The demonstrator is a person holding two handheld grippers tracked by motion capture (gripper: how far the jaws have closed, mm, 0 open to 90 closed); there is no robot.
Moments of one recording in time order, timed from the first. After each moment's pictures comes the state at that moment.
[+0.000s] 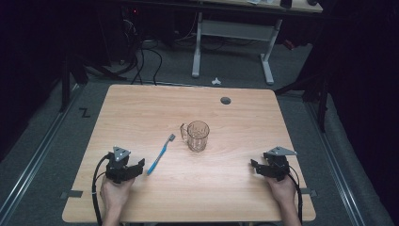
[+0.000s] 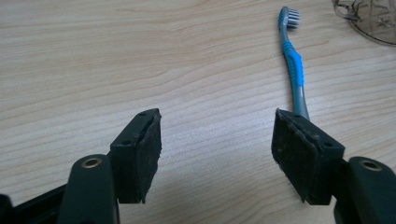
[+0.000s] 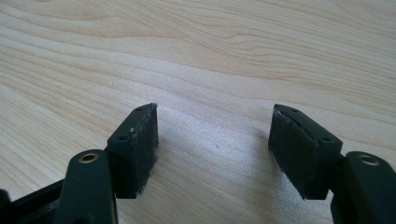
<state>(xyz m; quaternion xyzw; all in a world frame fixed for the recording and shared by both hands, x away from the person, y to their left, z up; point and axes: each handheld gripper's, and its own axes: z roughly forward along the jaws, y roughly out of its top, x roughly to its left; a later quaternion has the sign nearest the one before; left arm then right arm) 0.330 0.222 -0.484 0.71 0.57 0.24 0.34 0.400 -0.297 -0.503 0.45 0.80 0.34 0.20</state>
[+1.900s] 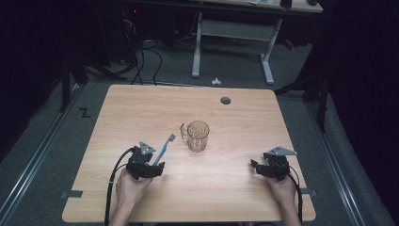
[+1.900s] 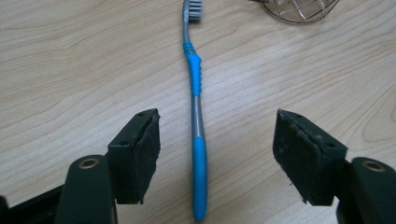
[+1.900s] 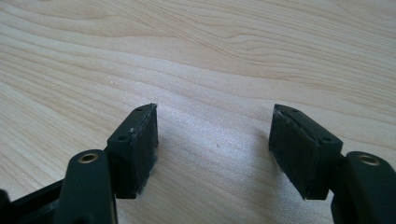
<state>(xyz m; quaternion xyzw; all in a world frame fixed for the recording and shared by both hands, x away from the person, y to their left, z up) 0.349 0.162 -0.463 0.79 0.51 0.18 0.30 0.400 -0.297 -0.503 0.45 0.80 0.34 0.20</state>
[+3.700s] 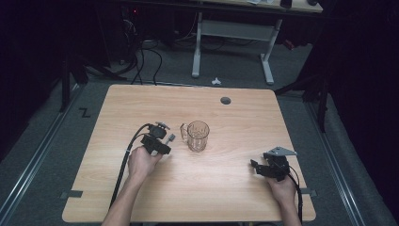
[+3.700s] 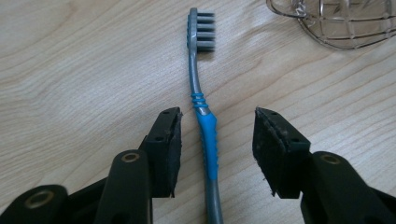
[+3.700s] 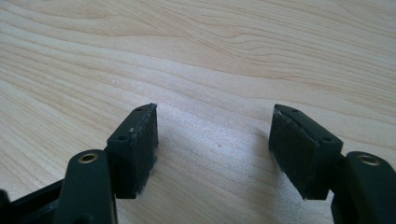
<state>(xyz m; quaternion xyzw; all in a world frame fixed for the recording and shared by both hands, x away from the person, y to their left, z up) 0.441 0.137 -0.458 0.83 0.52 0.10 0.20 0.400 -0.297 -0.503 0.45 0.80 0.34 0.20</state>
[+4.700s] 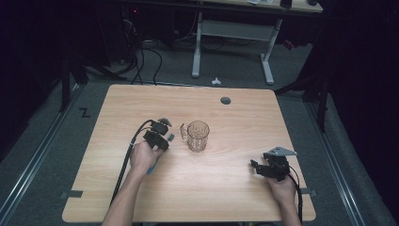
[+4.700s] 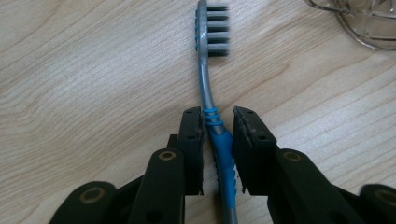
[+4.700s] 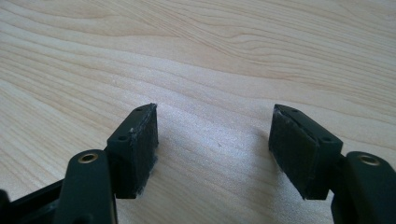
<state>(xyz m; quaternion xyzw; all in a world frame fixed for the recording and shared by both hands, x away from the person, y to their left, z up) 0.466 0.137 -0.468 0.84 0.52 0.07 0.15 0.400 -0.297 -0.503 0.45 0.80 0.34 0.20</state>
